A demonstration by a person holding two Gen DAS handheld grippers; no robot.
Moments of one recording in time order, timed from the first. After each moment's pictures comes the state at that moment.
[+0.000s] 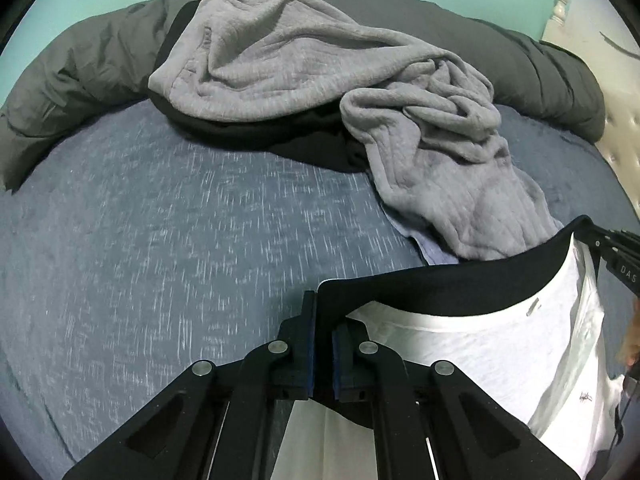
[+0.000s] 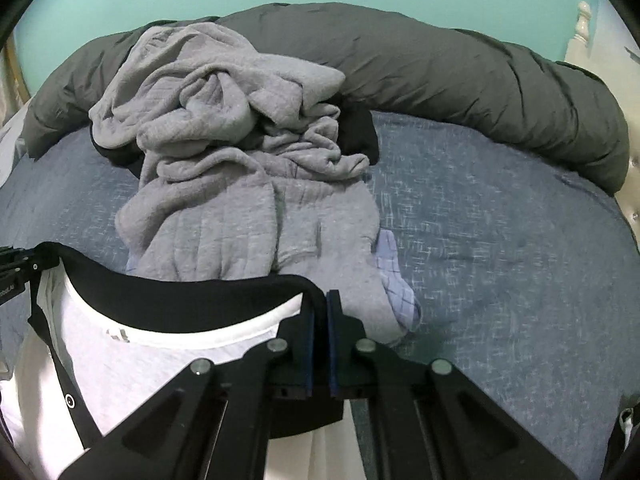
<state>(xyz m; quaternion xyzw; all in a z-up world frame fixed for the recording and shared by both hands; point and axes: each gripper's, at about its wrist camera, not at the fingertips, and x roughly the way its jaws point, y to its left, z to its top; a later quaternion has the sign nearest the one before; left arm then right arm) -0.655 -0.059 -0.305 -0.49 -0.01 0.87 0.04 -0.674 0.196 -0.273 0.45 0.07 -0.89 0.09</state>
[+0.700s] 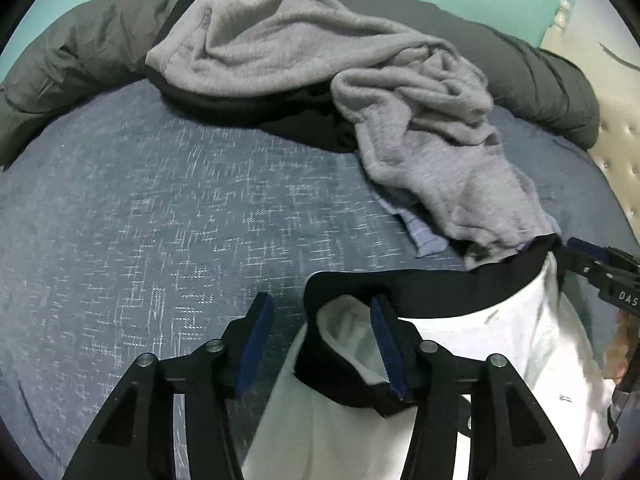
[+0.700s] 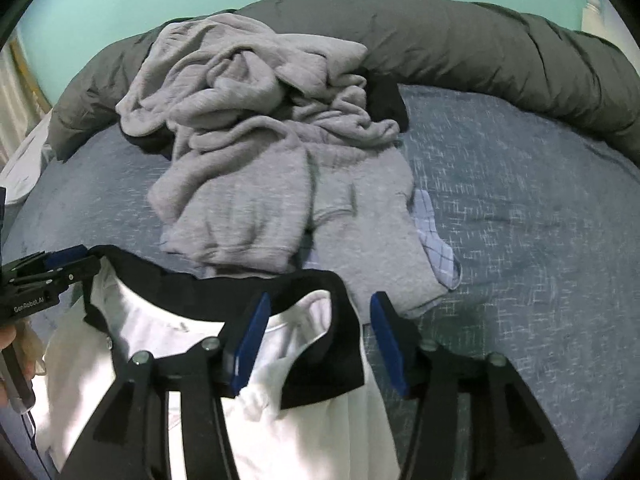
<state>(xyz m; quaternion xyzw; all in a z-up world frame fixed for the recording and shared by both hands) -0.630 -0.057 -0.313 -0.48 -0.05 0.88 0.05 -0.653 0.197 -0.277 0.47 0.02 -0.87 0.15</state>
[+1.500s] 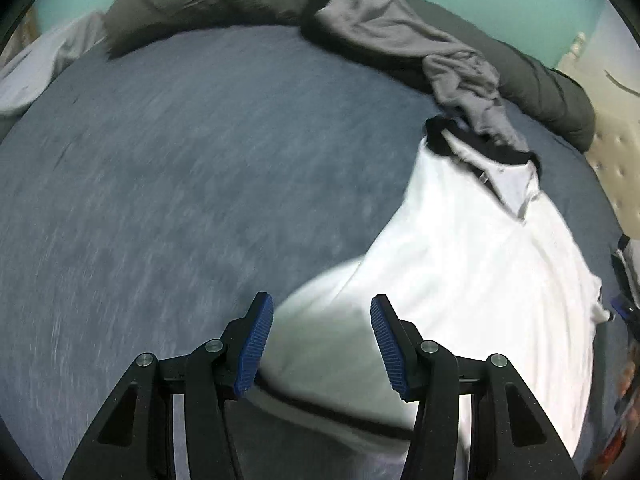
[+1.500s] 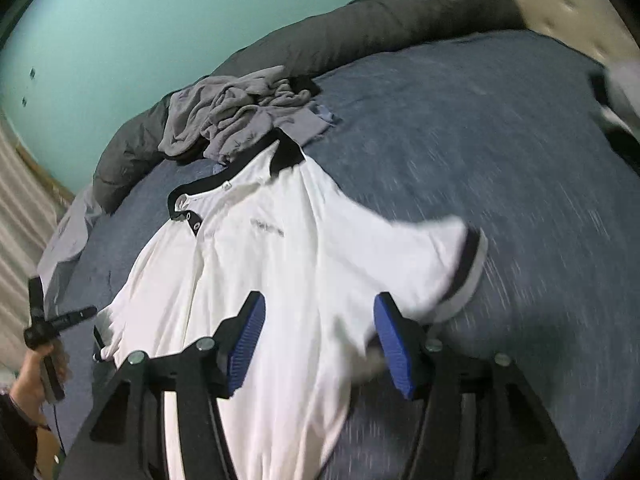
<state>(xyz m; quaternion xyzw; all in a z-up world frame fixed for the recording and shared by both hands) -0.379 -0.193 -0.305 -0.51 -0.11 0.86 -0.01 -0.353 0.321 -0.272 0.43 -0.18 -0.88 0.11</state>
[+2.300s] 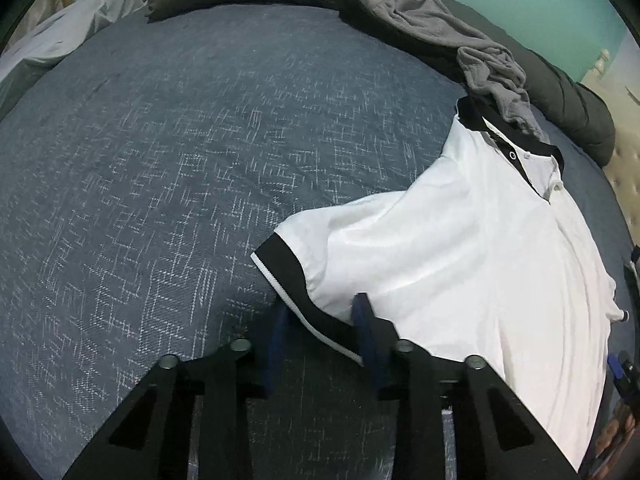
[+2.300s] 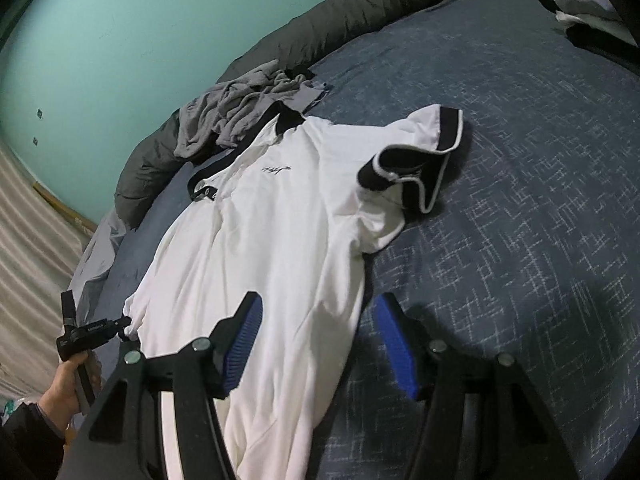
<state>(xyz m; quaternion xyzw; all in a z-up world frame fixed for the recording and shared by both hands) -0.350 -0.193 -0.335 -0.50 -0.13 0.85 -0.05 -0.291 0.319 -0.319 0.41 -0.26 -0.87 0.13</state>
